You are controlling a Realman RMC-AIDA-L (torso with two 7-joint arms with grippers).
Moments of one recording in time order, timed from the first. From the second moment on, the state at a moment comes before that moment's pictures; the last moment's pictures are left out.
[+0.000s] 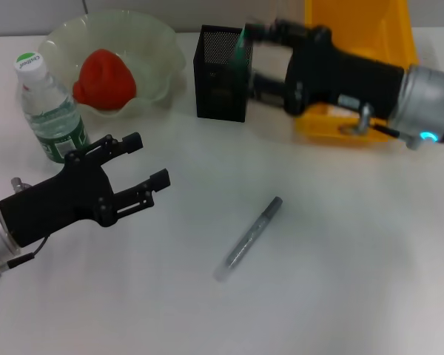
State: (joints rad) left arm -0.42 -2.06 0.49 0.30 1.87 1.64 -0.87; right arm 0.58 2.05 -1.30 -0.52 -1.12 -1.35 0.97
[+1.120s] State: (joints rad) left arm -0.37 -2.04 0.69 0.43 1.87 1.73 -1.00; right arm 0.86 2.08 -1.39 -0.74 -2.20 -1.51 1.42
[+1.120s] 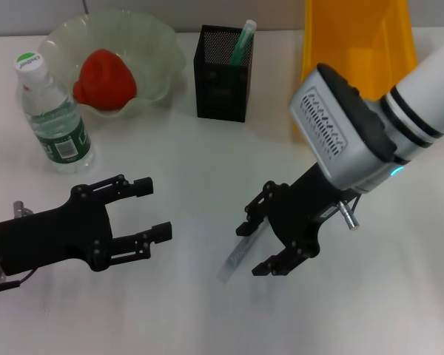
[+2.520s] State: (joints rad) left arm -0.38 -2.05 0.68 0.43 1.86 1.72 -1.00; right arm 0.86 2.09 -1.60 -0.74 -2.16 -1.31 1.41
